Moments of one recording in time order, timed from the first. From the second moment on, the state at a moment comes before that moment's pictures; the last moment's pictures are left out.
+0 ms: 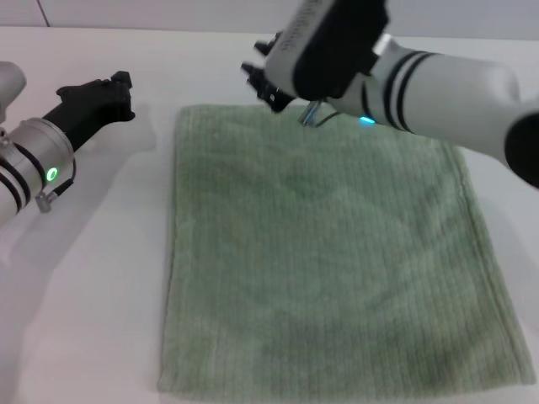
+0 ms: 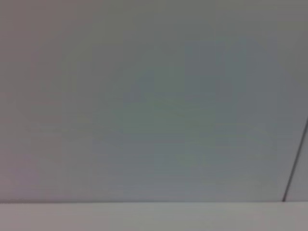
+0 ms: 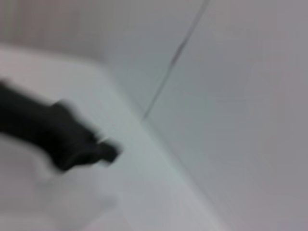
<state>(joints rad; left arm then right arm) -0.42 -2.02 1.66 0.50 0.28 0.58 -0.75 0.61 2.09 -2.00 -1.13 0.56 0.28 -0.58</state>
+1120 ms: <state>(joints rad) -0.33 -2.06 1.44 0.51 0.28 0.85 -0.61 0.48 2.09 -2.06 -0.54 0.58 -0.98 -0.08</state>
